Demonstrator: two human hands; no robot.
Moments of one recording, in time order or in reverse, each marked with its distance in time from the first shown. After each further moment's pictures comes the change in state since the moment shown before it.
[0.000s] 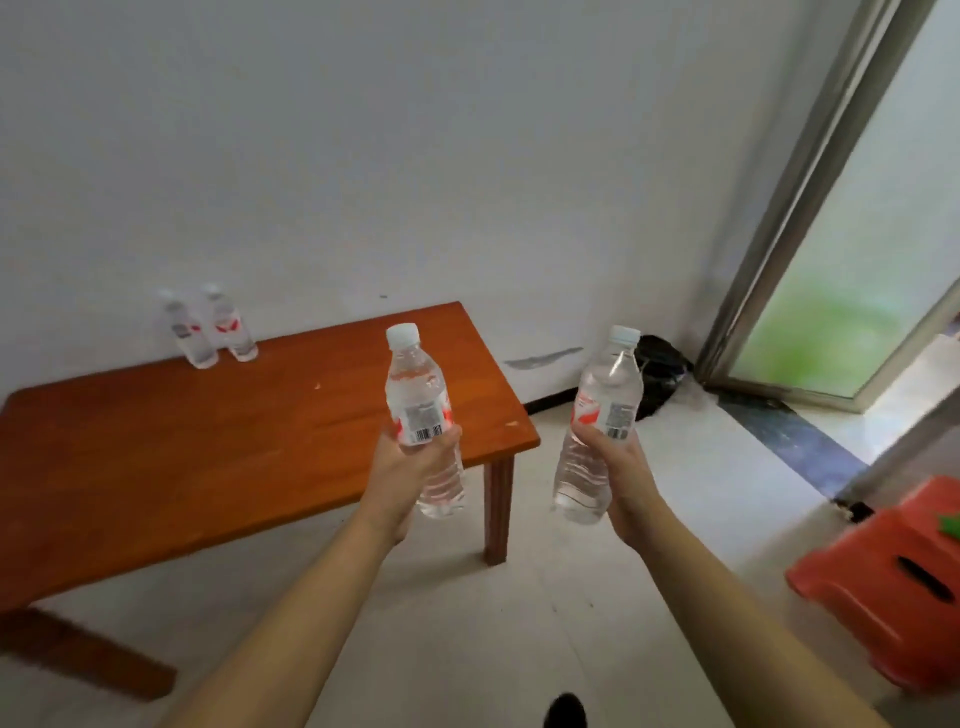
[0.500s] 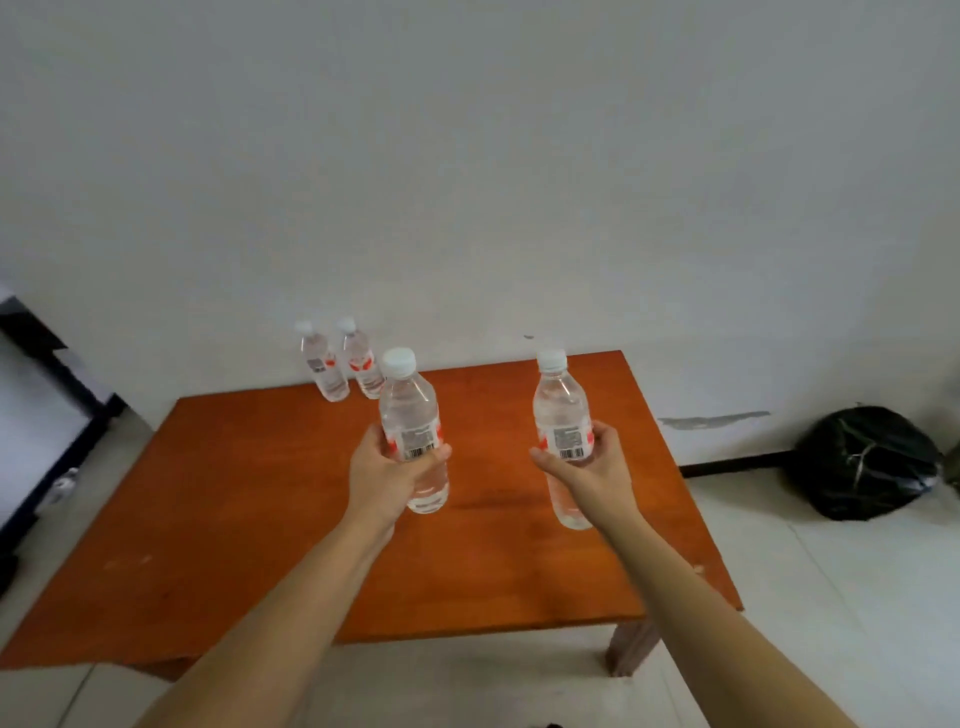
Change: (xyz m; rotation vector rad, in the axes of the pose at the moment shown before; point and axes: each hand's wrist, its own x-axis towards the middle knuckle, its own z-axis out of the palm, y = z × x) left_hand 0.230 0.050 -0.184 0.228 0.469 0.074; right_hand 0.272 0.058 0.251 -0.355 -0.213 -0.046
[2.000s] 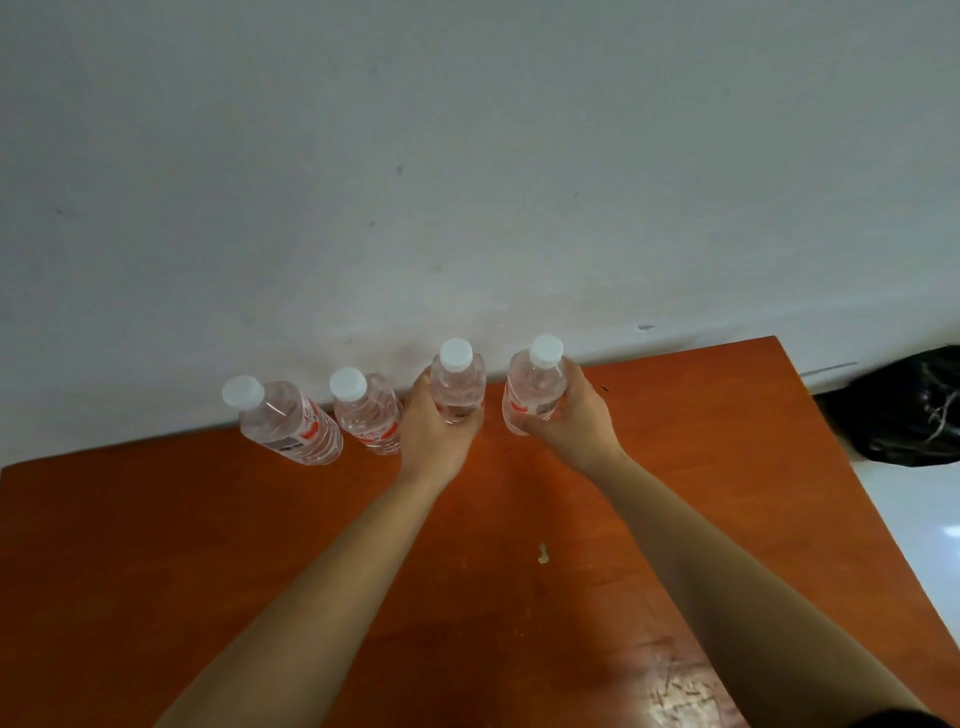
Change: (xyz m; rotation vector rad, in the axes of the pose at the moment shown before) left_hand 0.463 -0.137 0.010 0.326 -0.191 -0.042; right_hand 0.385 0.063 0.274 -0.525 -0.065 0.094
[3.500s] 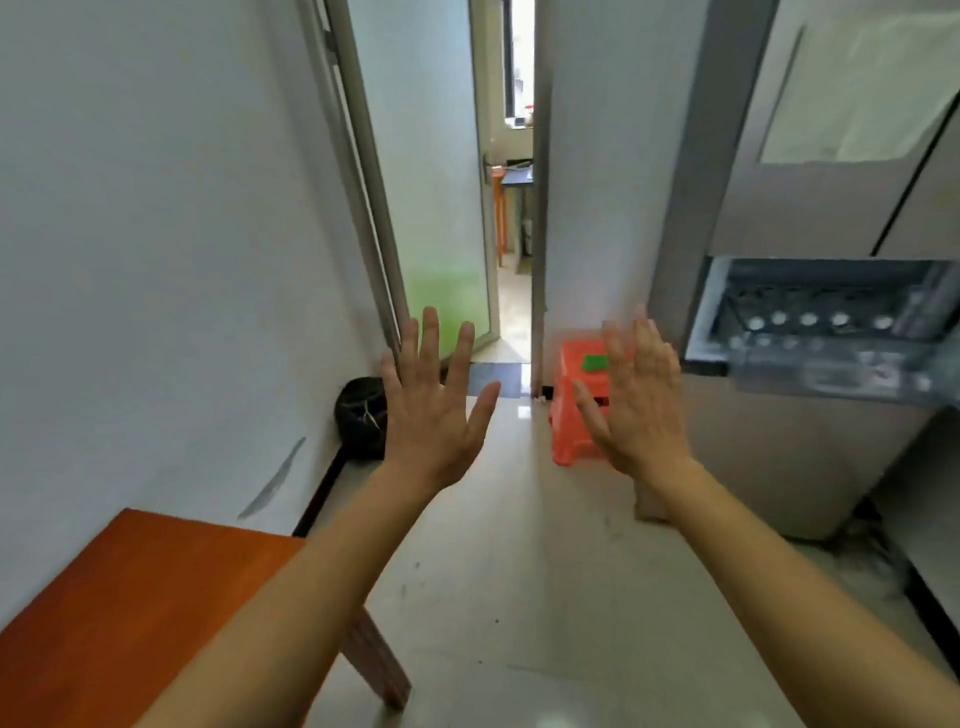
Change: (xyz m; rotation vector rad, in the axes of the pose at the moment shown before) left_hand -0.701 0.311 0.310 0.386 -0.428 1.667; right_hand -0.807 0.256 -0.448 -0.772 1.305 0.453
